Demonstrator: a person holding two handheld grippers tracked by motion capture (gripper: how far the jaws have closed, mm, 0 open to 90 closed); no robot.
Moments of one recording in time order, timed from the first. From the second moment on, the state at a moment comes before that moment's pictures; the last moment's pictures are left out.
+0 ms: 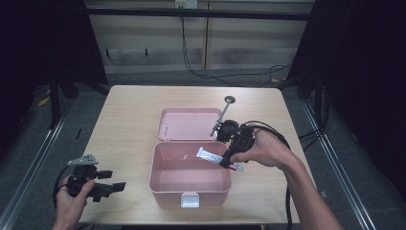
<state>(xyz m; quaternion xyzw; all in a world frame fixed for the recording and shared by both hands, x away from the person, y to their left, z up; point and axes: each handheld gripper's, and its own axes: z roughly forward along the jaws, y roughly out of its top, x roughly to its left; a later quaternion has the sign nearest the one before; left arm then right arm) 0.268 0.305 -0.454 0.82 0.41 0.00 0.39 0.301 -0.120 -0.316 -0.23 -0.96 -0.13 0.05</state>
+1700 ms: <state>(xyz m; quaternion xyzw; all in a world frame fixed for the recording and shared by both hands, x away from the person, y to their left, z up) 0.266 0.306 -0.452 0.82 0.41 0.01 0.40 0.305 -0.034 -0.386 -0.11 -0.99 -0.08 0.10</state>
